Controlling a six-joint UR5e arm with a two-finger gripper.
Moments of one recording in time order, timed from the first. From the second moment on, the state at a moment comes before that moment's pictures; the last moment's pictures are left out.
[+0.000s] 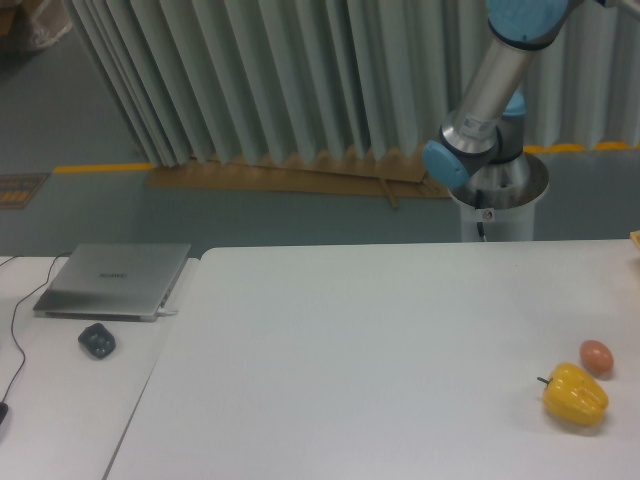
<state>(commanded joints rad) 3.06 -2.02 -1.54 -1.18 1.54 2.57</state>
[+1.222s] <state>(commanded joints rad) 3.06 -1.95 -1.54 -1.25 1.54 2.56</state>
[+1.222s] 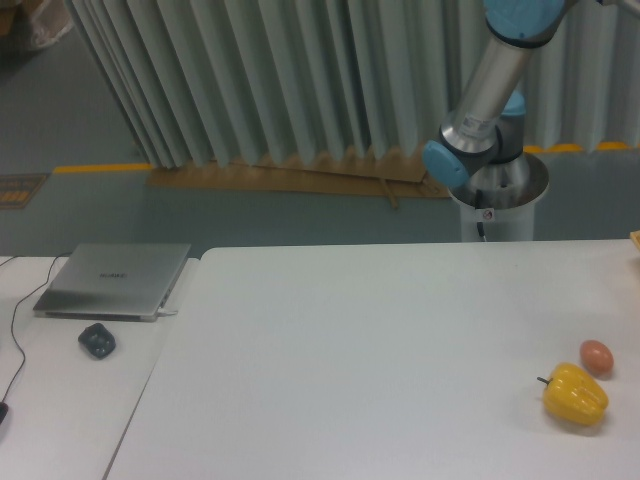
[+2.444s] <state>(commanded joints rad) 2.78 -1.82 -1.55 -1.40 1.53 2.03</state>
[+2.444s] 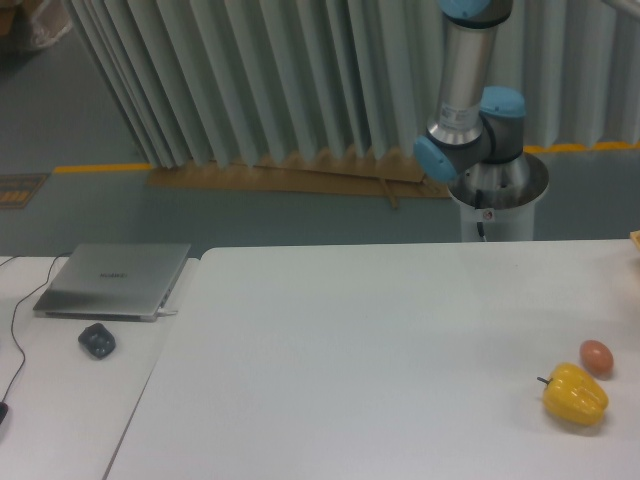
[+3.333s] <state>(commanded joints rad) 2.49 -1.86 -1.53 -1.29 1.50 1.62</state>
